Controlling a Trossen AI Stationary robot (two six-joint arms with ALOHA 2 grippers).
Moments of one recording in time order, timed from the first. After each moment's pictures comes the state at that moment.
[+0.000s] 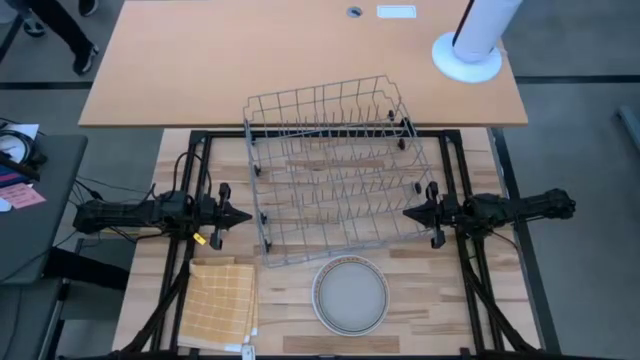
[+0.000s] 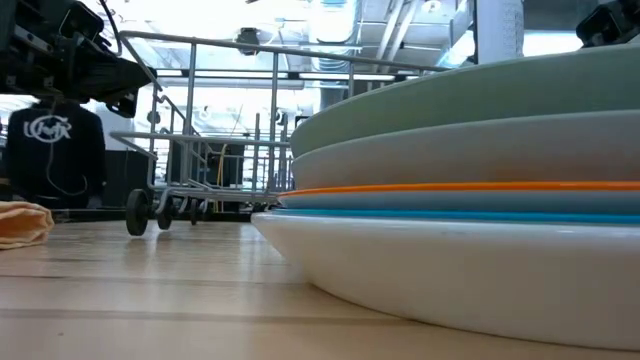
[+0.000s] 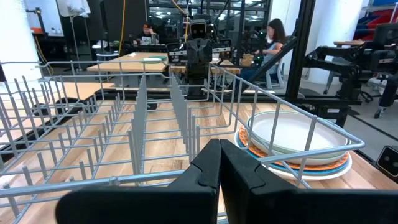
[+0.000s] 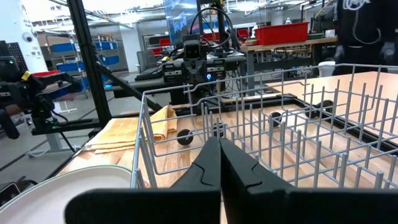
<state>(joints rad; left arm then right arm) -0.01 0.02 0.01 0.03 -0.01 -0.01 0.20 0.01 0.01 0.04 0.26 0.11</state>
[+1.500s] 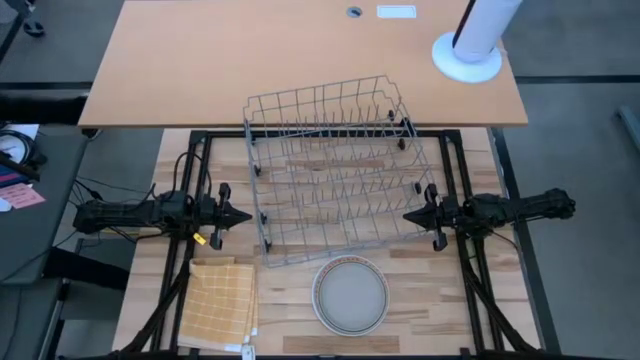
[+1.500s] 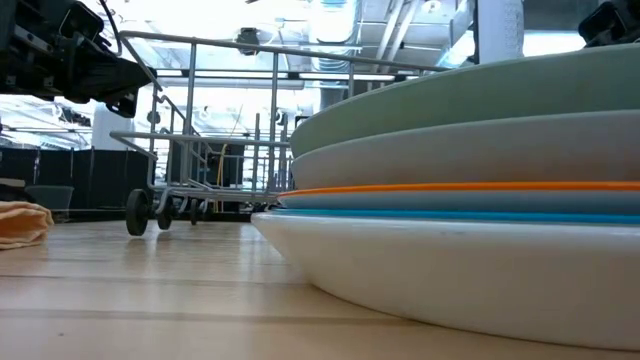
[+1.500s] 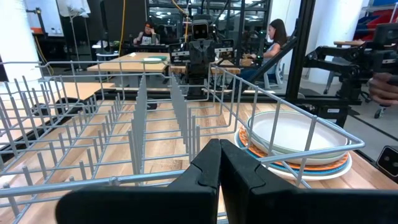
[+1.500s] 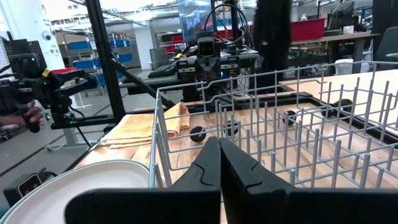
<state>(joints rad) -0.01 0.02 0.01 0.03 -0.01 -0.01 0.20 0.01 0.01 0.04 0.21 0.11</state>
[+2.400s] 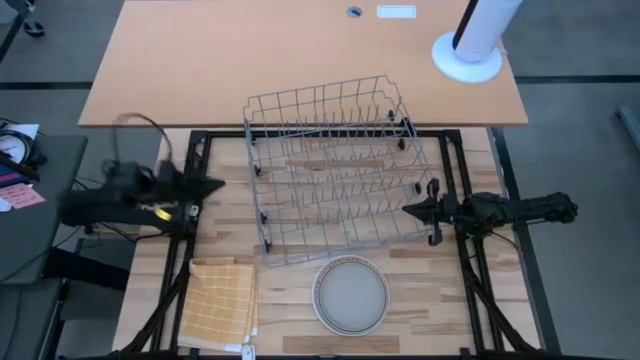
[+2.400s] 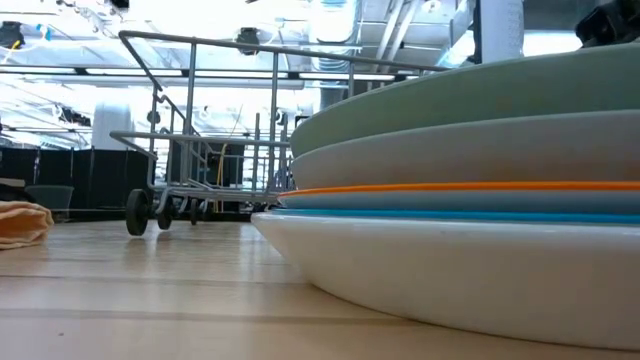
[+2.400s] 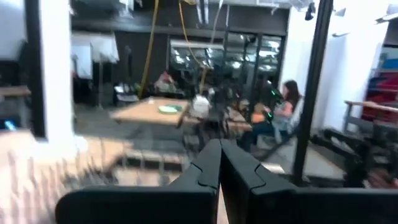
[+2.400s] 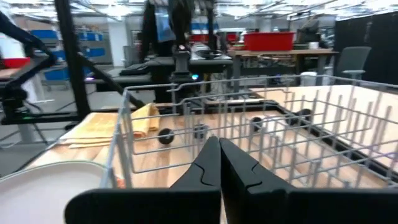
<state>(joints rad) -0.01 0.30 0.67 -0.13 -0.12 -0.02 0.14 0.01 0.01 0.04 0.26 0.02</state>
